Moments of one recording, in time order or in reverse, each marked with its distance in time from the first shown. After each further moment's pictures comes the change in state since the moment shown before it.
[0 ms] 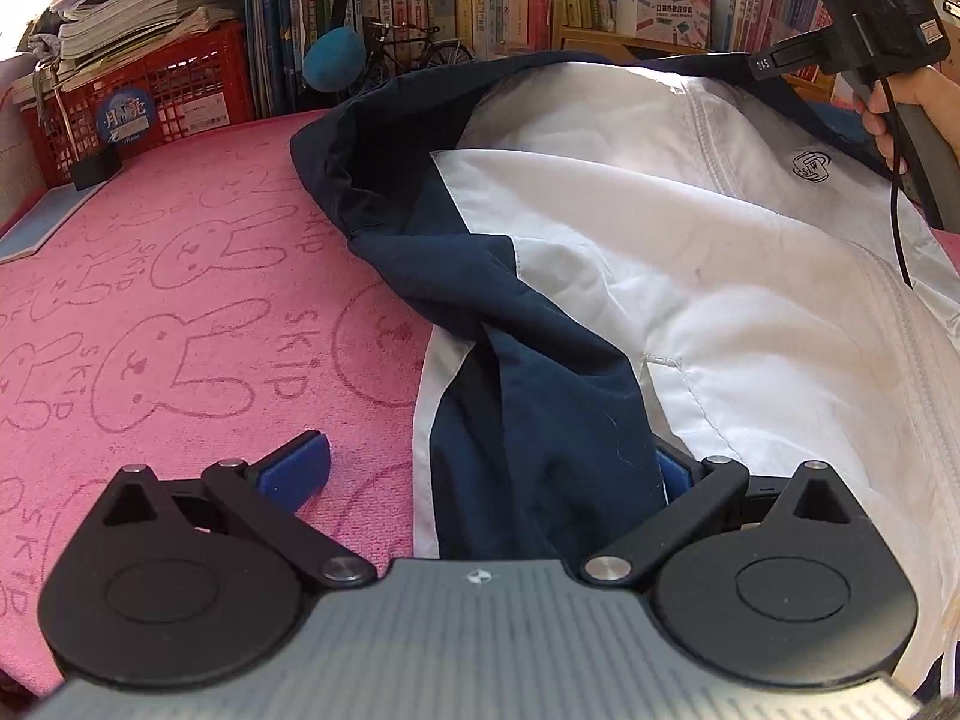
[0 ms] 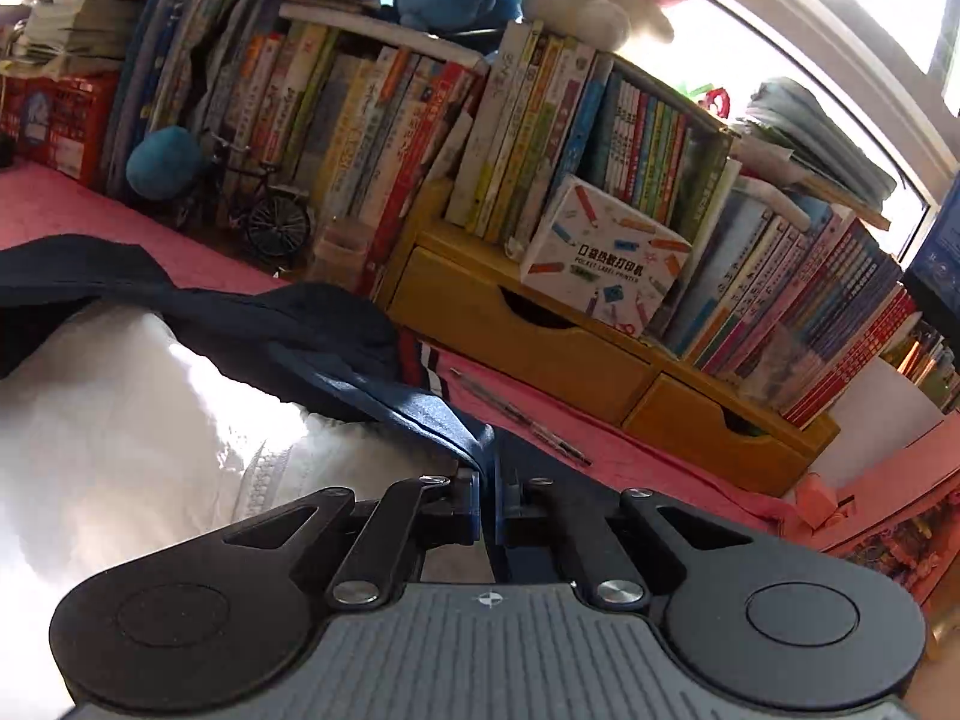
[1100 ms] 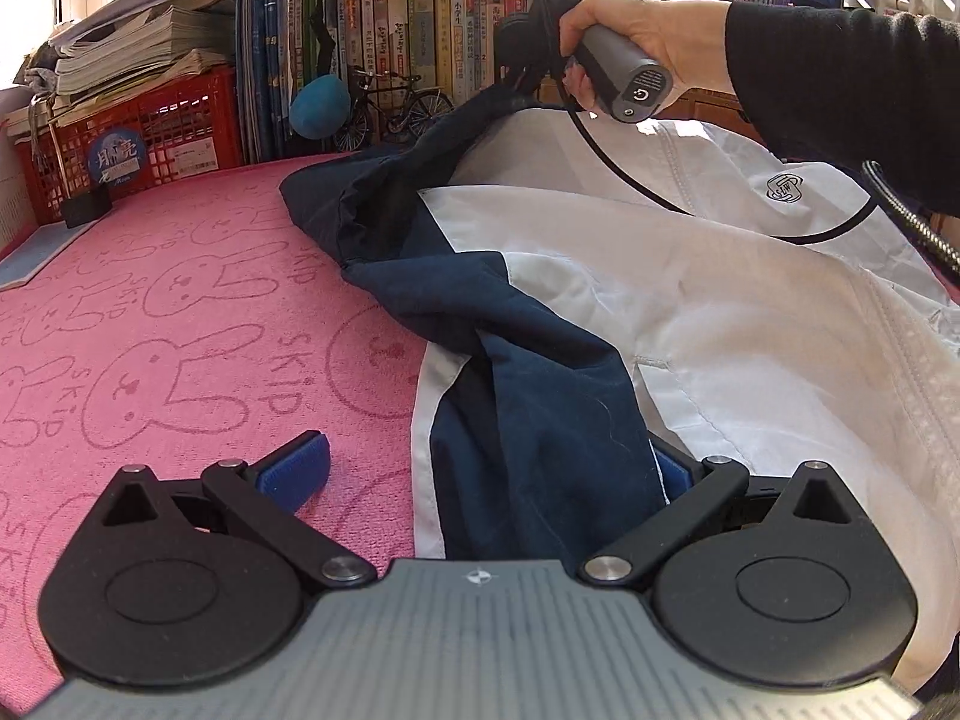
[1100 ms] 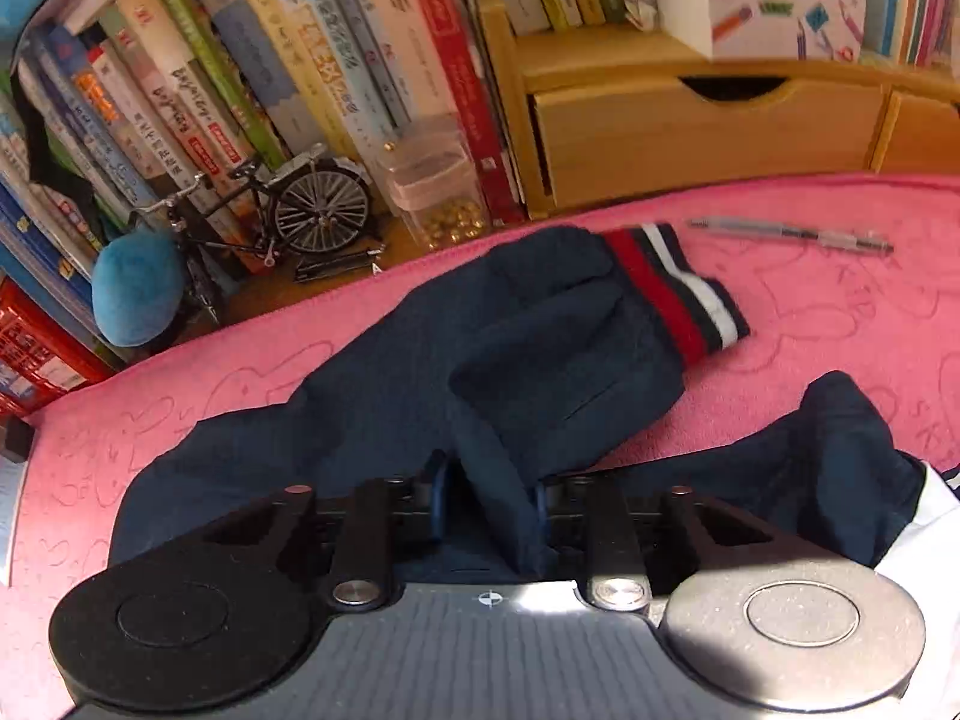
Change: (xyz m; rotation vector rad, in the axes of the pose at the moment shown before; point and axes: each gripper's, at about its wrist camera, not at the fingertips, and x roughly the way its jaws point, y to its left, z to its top) left arm -0.002 0.007 -0.017 0.035 -0.140 -0.049; right arm 0.104 0.124 0.080 0.466 0.452 0.330
